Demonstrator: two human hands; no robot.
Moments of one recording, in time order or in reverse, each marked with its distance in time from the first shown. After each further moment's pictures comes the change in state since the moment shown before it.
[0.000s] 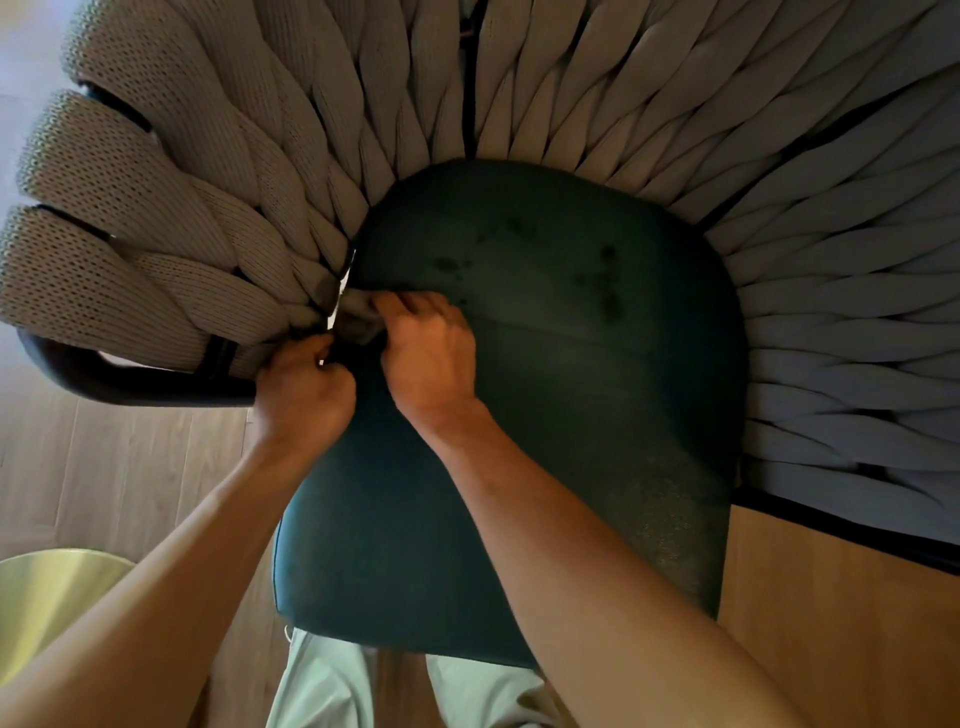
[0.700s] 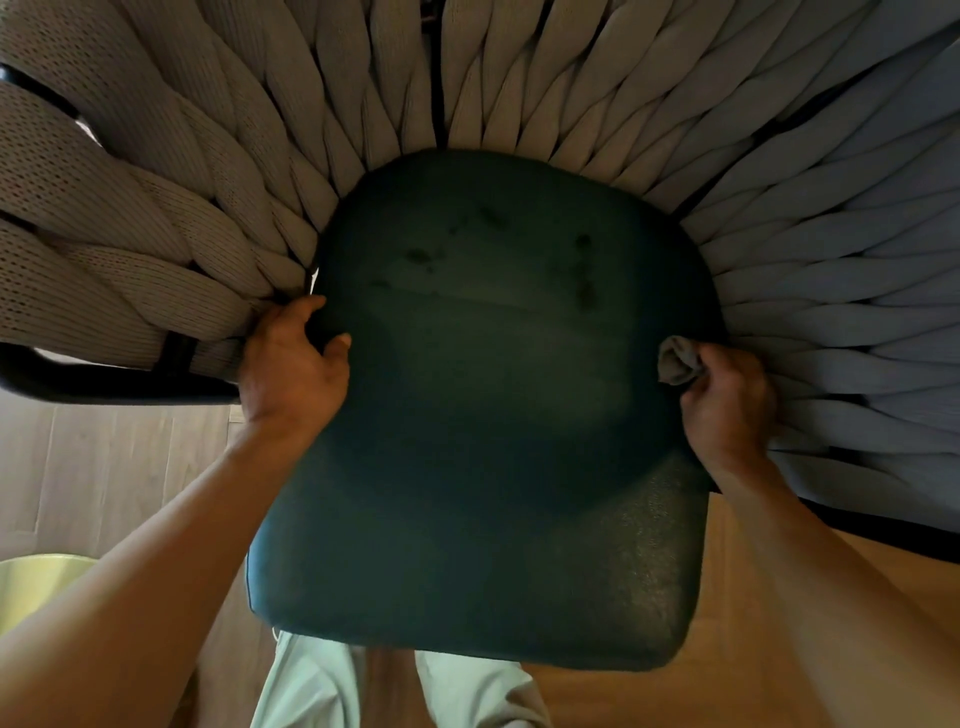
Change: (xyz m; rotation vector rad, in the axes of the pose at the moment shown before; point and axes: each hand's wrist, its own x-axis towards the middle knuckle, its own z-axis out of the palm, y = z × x) left_hand 0.009 0.009 0.013 0.082 0.112 0.243; right_hand -0.092 0.233 -0.137 -0.395 0.064 0.419
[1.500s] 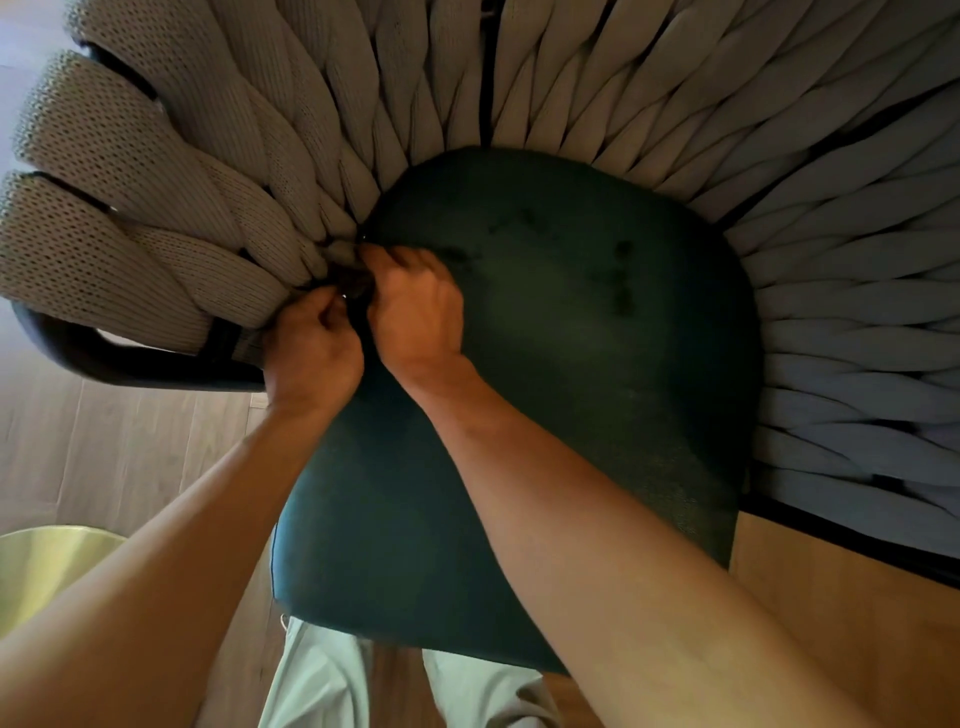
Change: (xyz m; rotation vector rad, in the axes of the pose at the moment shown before) left_hand 0.006 0.001 -0.007 -0.160 0.031 -0.174; right_hand -0.002 -0.308 0.041 0.397 -0.129 -0.410
